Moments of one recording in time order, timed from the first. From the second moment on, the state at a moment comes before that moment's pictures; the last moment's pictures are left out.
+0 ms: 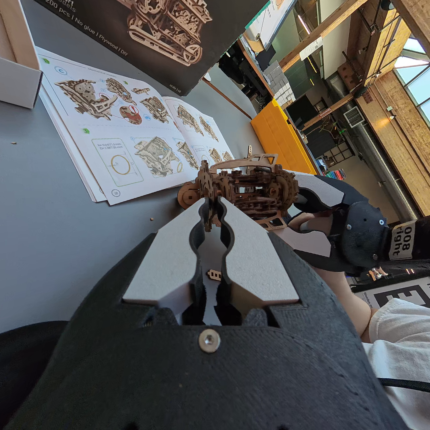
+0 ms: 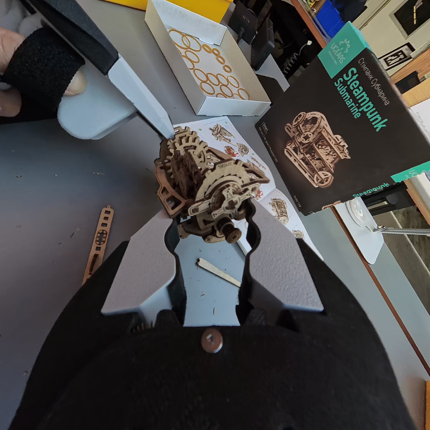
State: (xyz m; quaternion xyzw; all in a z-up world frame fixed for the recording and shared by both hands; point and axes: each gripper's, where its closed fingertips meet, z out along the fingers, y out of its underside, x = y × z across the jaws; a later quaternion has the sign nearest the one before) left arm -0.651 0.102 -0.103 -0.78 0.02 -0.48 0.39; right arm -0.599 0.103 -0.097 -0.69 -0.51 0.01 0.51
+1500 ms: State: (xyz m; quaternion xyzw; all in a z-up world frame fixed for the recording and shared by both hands) left arm -0.648 0.098 -0.102 -0.78 0.04 -0.49 0.39; right arm -0.595 0.103 -0.098 -0.65 -0.54 0.05 0.53
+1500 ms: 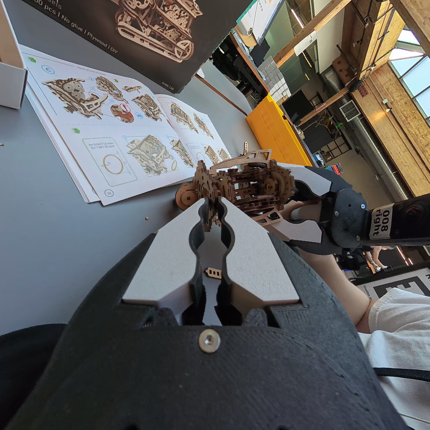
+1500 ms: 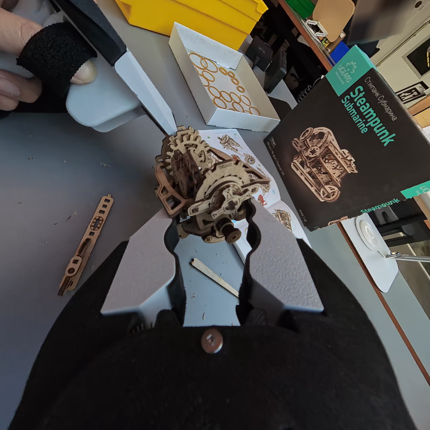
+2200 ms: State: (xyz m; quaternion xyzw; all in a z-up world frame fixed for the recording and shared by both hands) left arm -0.646 0.096 -0.102 -0.78 0.03 -0.49 0.39; right arm -0.584 0.092 -0.097 -0.63 -0.53 0.09 0.56
